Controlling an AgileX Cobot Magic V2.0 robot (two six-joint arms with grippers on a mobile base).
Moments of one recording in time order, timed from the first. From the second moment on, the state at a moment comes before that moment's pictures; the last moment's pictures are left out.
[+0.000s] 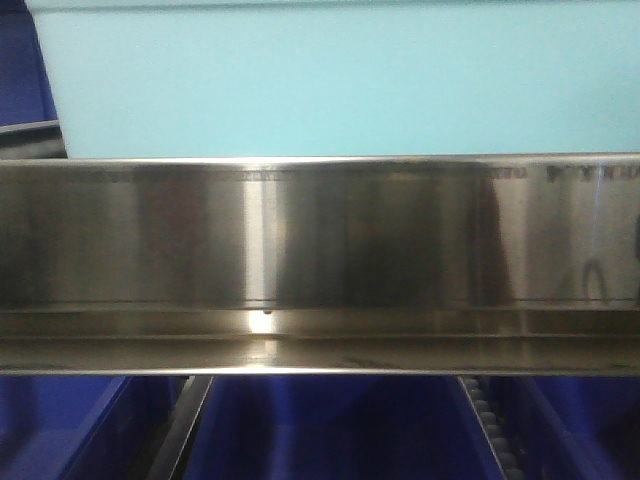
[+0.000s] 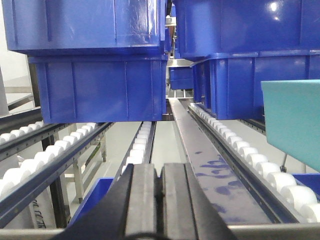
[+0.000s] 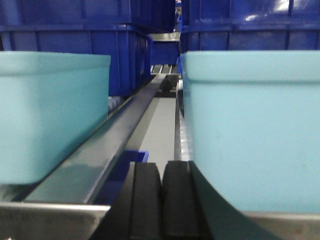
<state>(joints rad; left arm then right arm) -0.13 0.00 0.00 -0.01 -0.03 0.08 0.09 0.00 0.00 0.06 0.05 0.00</state>
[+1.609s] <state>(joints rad) -0.59 0.94 -1.06 -0.05 0.59 0.08 0.34 0.80 -1.03 0.07 0.61 -0.05</state>
